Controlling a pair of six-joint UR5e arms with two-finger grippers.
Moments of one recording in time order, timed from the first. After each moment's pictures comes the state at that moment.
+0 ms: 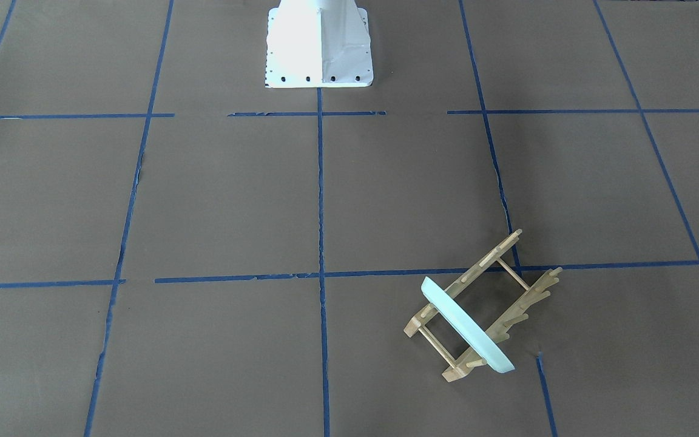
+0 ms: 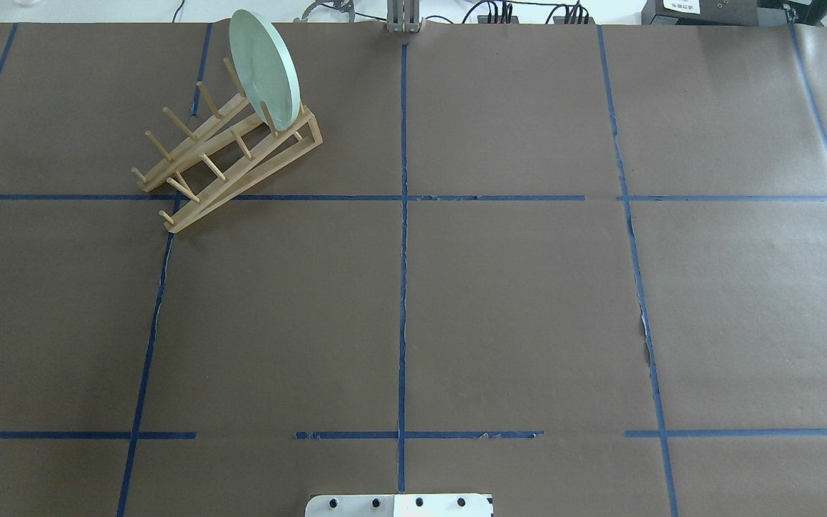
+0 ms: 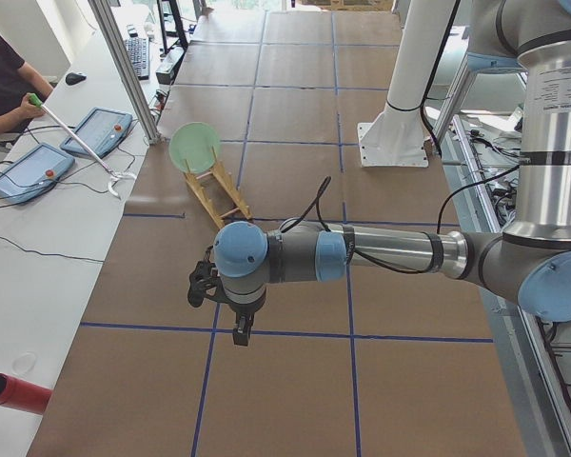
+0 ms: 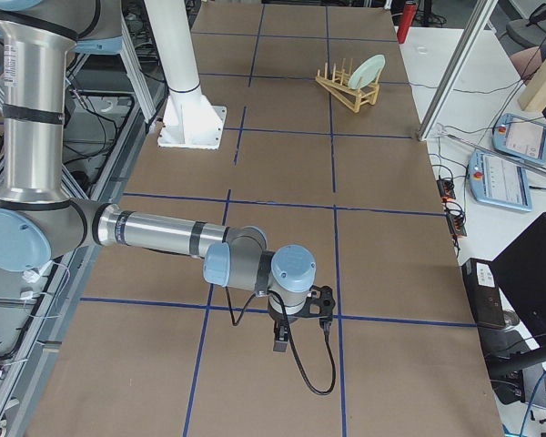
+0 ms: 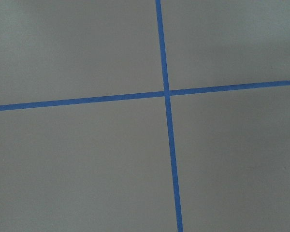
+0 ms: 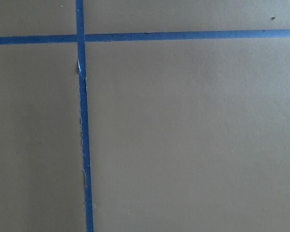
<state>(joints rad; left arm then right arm) -1.71 -1.54 -1.69 -1.44 -2.42 0.22 1.62 -1.69 1.60 -1.59 2.30 -0.07</state>
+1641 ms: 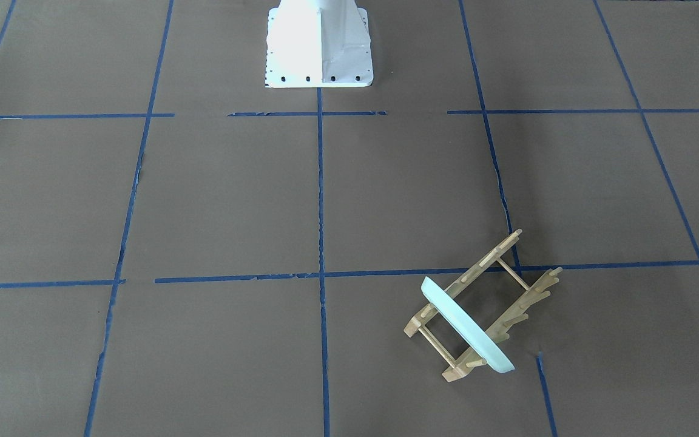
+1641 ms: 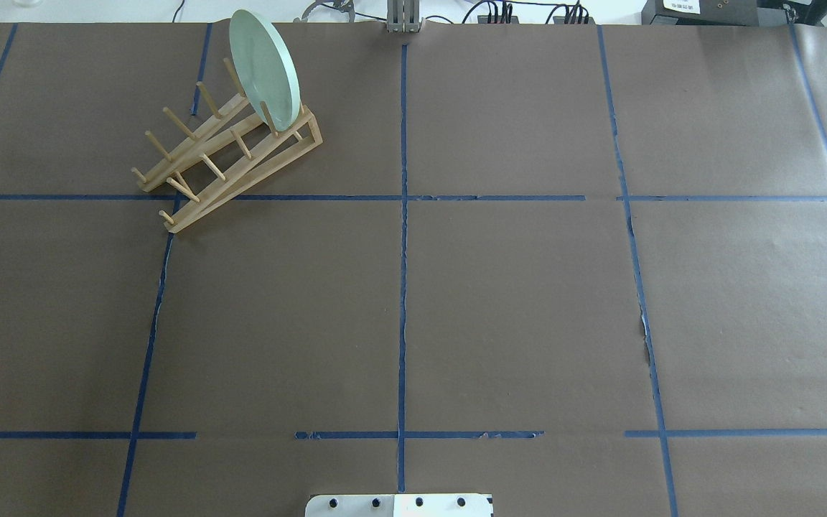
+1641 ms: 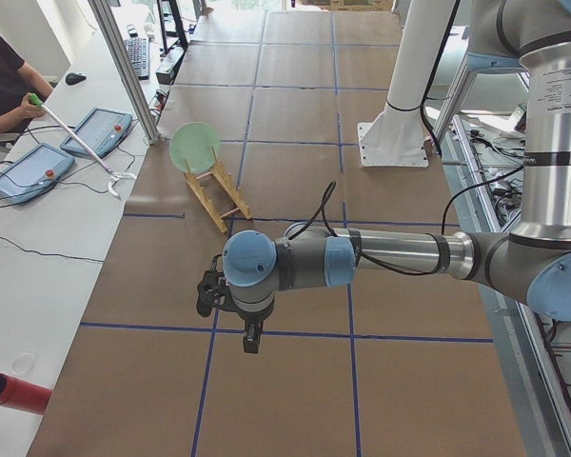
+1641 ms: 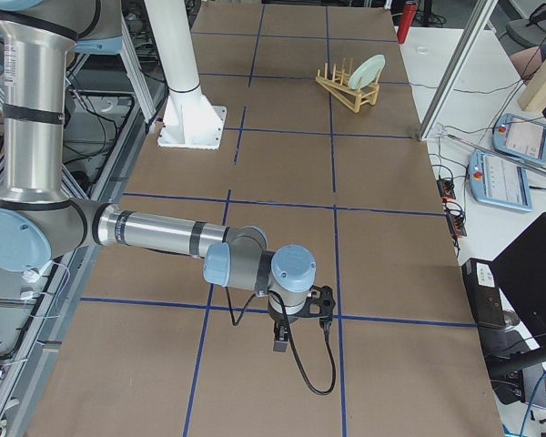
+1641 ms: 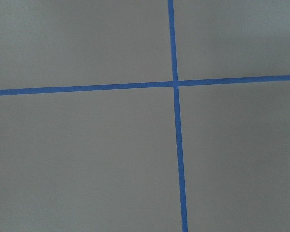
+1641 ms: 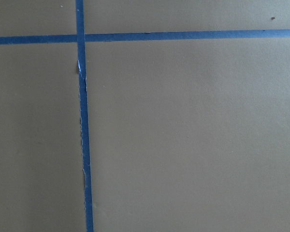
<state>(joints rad) -1.72 -1.50 -1.70 -1.43 -2.41 0.21 1.62 -1.69 1.60 -1.59 2.30 -0.07</state>
